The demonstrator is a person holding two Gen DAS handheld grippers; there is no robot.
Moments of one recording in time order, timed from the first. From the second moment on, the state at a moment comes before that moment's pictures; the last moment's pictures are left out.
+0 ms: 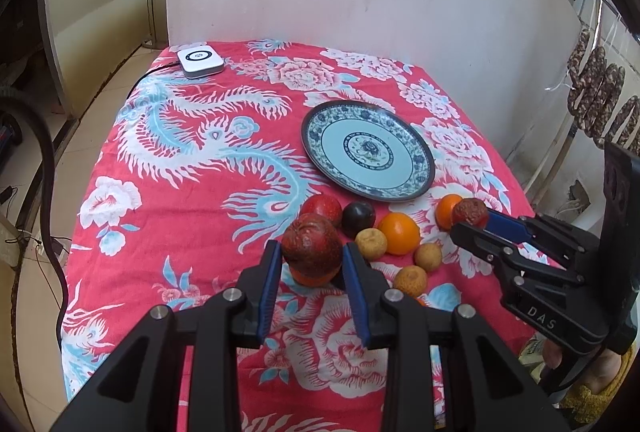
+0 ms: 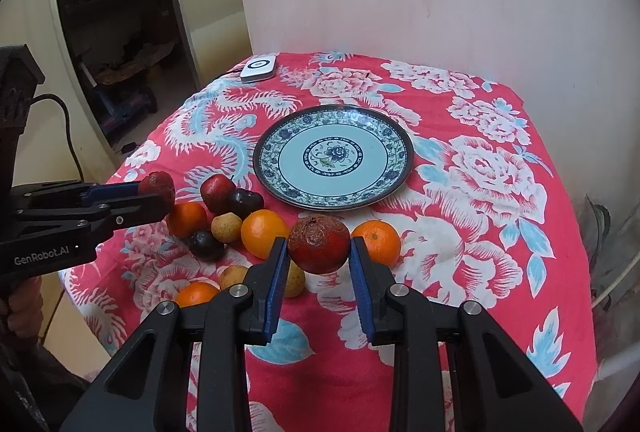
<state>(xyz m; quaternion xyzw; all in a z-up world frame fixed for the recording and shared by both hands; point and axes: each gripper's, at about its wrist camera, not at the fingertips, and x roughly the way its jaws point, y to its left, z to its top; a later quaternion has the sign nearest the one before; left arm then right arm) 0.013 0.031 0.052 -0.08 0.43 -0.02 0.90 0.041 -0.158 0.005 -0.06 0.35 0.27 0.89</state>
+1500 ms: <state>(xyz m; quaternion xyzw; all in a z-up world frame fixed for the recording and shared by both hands) 0.139 0.010 0.051 -0.09 0.44 -0.06 0.89 0.143 -0.139 0.019 -0.03 0.36 0.24 0.90</state>
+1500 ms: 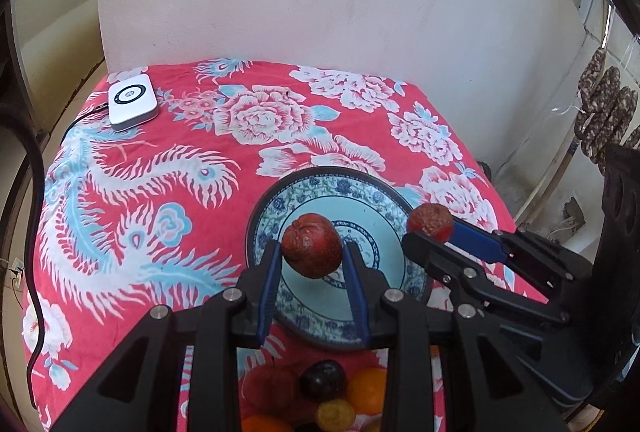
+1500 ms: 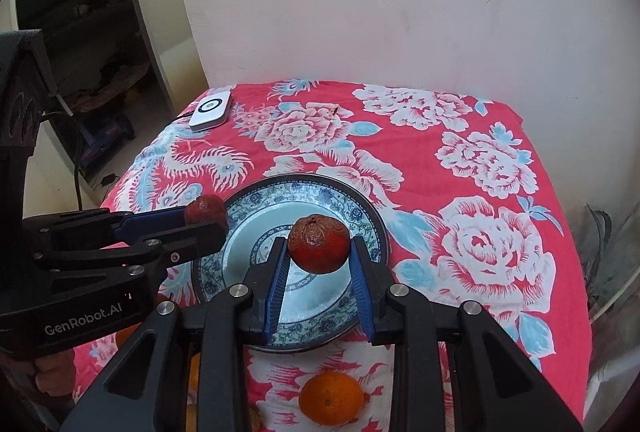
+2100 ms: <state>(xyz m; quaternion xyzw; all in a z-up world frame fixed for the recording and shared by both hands) 0.171 0.016 0.026 -0.09 0.46 -0.05 0.88 0.183 -0.127 0.001 -0.03 0.39 0.24 0.89</state>
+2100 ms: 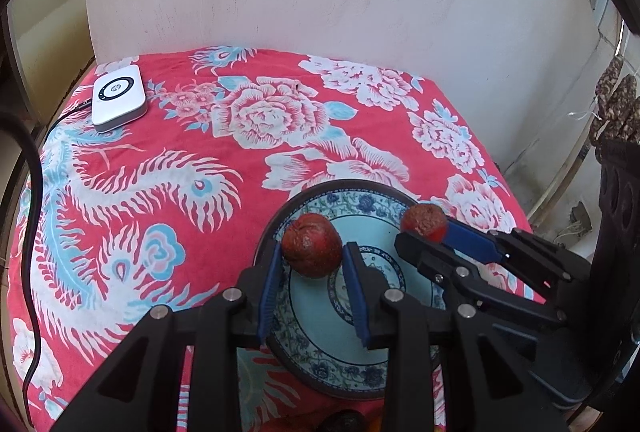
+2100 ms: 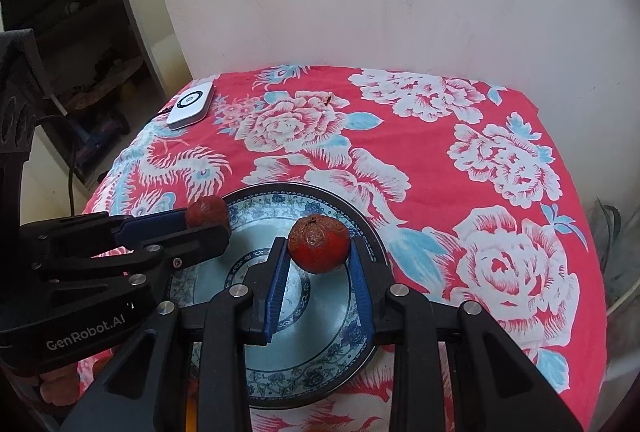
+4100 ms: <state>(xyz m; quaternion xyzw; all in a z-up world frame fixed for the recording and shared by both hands) 0.123 0.030 0.043 -0.10 0.44 -0.03 0.89 0.144 -0.151 0.021 0.00 0.37 0.22 0.90</state>
